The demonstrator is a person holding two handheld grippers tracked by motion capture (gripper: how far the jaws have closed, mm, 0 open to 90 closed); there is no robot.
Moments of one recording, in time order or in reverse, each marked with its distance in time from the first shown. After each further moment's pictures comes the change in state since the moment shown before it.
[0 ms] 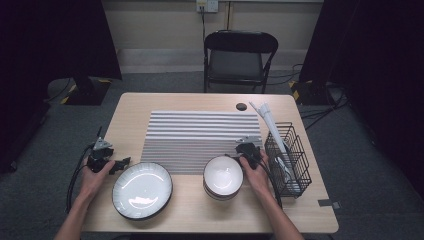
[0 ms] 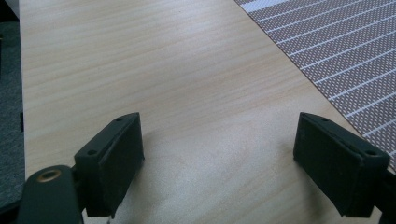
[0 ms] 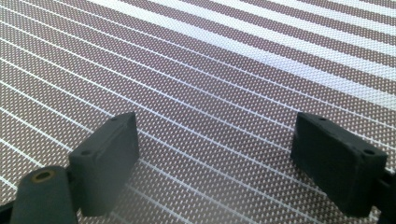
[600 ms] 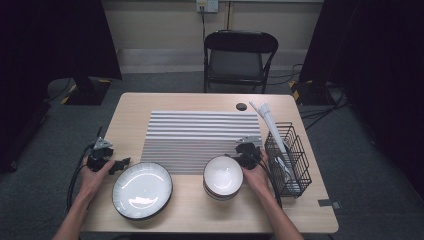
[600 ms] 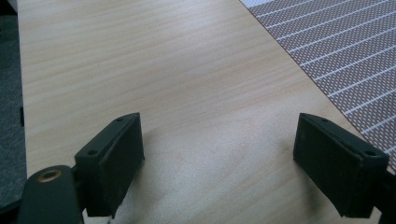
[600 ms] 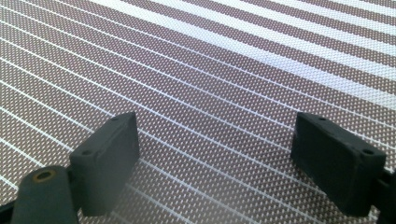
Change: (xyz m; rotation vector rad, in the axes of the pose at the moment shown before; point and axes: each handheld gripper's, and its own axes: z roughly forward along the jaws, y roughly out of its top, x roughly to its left) left arm 0.000 0.003 -0.001 0.037 0.008 -0.001; right arm 0.001 0.001 0.000 0.005 -0.002 0.002
